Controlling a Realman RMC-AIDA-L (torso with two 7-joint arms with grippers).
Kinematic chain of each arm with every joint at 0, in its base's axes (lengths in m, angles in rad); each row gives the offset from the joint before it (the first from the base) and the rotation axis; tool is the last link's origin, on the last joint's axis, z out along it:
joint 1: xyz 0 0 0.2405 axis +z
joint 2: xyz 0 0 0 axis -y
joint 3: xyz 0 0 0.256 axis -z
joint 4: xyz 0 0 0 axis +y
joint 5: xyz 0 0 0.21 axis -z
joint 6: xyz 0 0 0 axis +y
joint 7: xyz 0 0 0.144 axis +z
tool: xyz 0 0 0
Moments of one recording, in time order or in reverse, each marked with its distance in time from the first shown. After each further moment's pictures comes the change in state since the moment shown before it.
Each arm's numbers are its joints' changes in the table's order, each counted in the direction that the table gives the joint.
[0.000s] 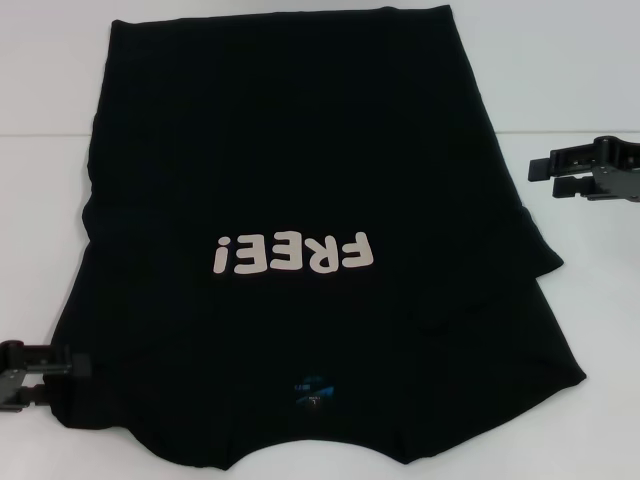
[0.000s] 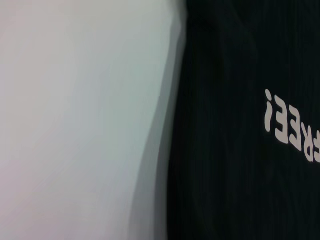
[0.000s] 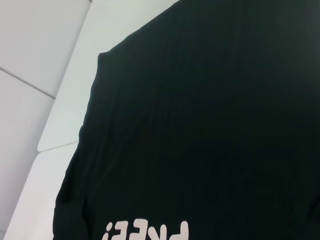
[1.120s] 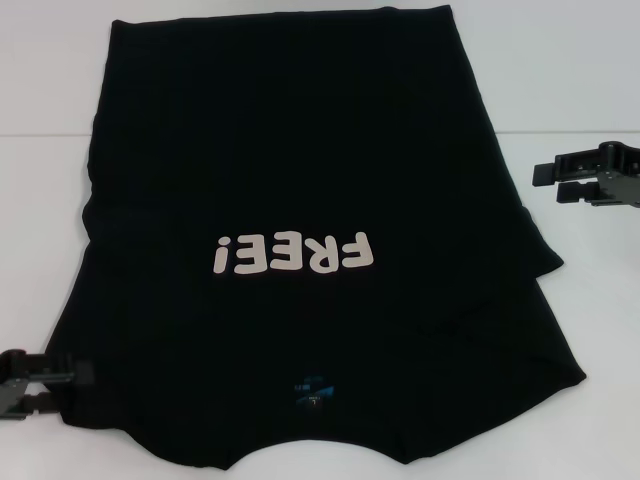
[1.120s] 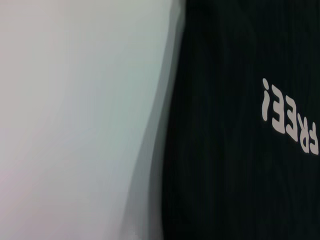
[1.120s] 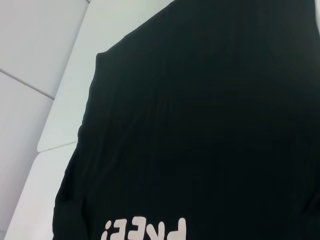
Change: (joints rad) left arm 0.013 0.013 0.018 0.003 -0.005 0.014 0.020; right arm -0.012 0.000 -0.009 0.000 0.000 -0.007 -0.003
